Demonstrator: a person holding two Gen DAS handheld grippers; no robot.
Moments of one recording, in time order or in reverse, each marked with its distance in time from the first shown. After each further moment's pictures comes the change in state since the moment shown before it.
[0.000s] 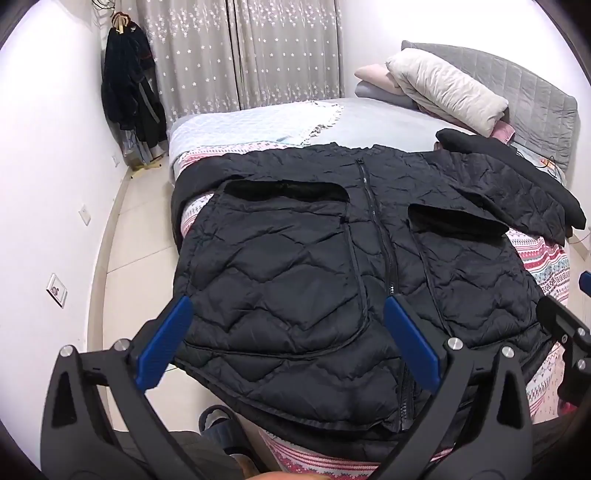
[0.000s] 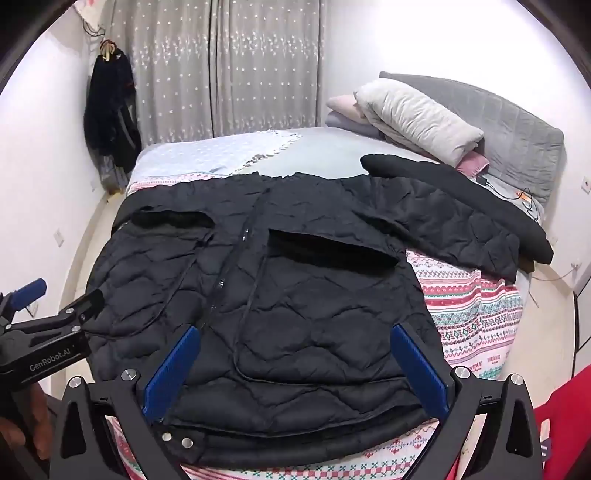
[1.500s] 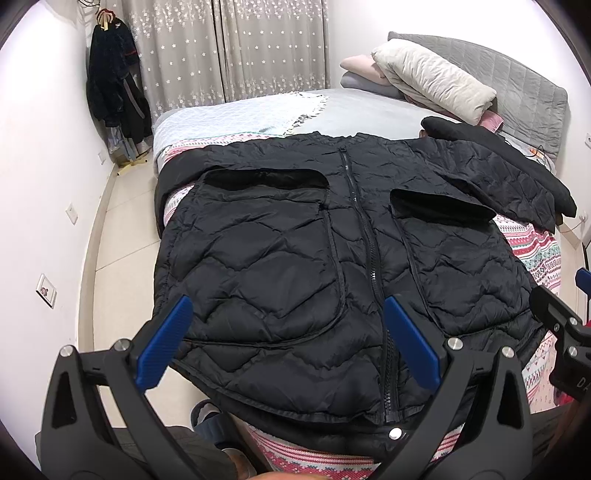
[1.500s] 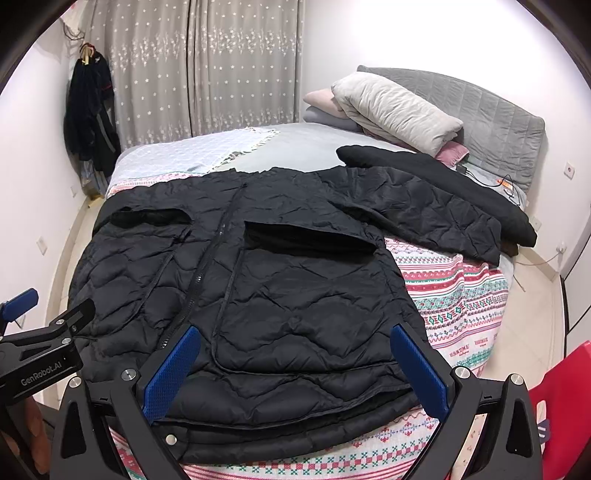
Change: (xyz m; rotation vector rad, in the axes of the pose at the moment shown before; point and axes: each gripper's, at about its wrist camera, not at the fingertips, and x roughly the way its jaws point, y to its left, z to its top) left arm 0.004 -0.018 -0.008 0.088 0.041 0.012; right arm 0.000 -0.009 -0.009 0.048 0.014 -0.071
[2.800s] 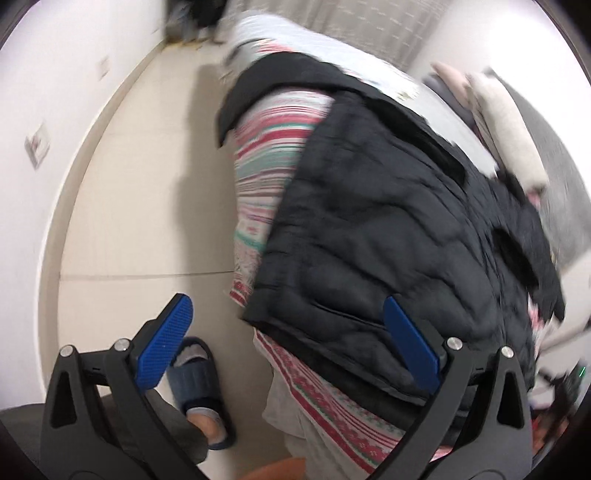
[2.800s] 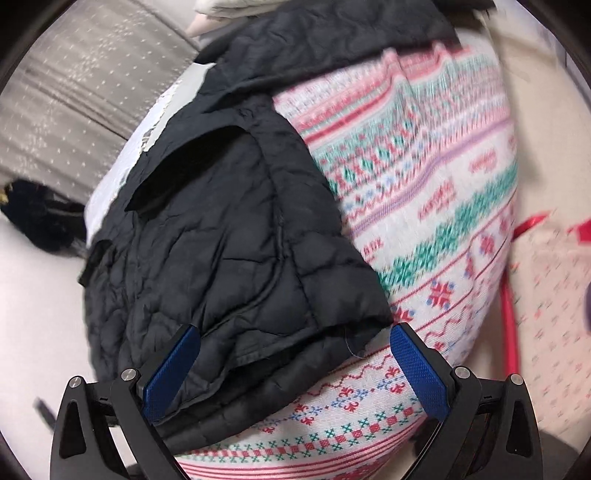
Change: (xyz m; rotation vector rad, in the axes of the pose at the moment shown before) left arm 0.078 0.194 -0.066 -0.534 0.265 -0.120; right arm 0.103 -0.187 -0.062 0.639 0.448 0.262
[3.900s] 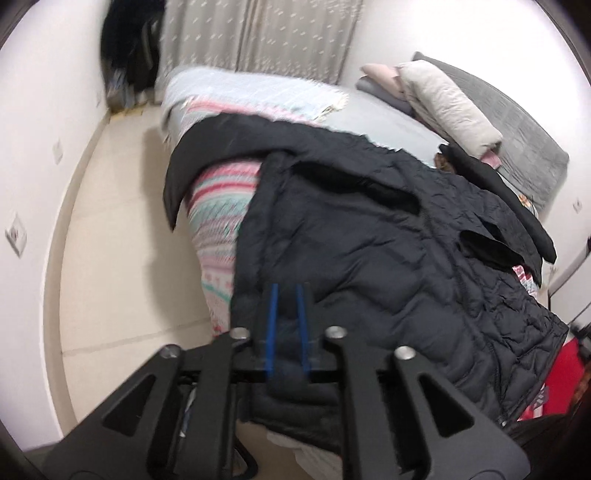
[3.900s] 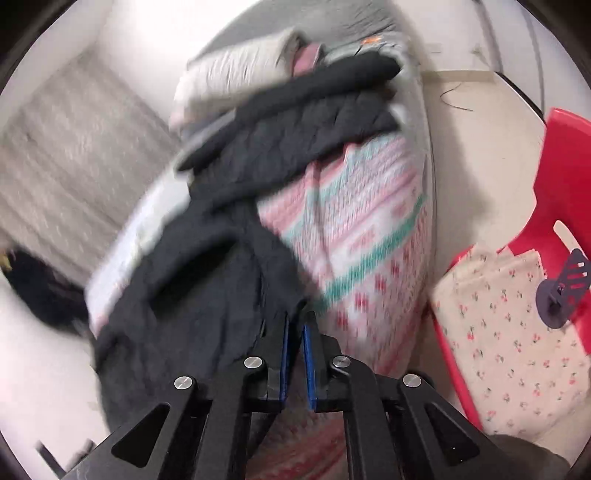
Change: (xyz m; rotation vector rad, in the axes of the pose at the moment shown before) left arm -0.064 -0.082 -0.019 0.317 -0.180 -0.115; right arm -0.122 -0.049 -0.019 0.127 -0.427 -0.031
